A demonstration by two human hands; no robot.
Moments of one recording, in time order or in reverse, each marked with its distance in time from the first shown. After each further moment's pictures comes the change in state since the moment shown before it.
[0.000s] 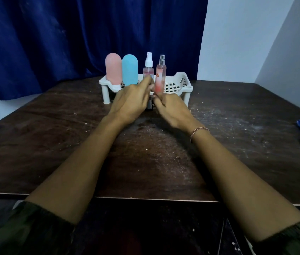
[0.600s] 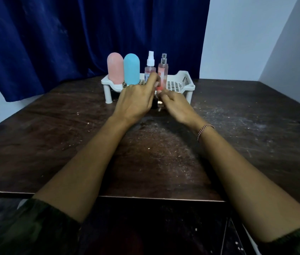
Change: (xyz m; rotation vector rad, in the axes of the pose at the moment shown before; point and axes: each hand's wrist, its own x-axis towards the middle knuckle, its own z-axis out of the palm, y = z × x) left_hand -0.003 0.006 0.001 0.118 0.143 0.125; right_hand -0.001 -0.006 -0.008 0.316 -0.070 0.191
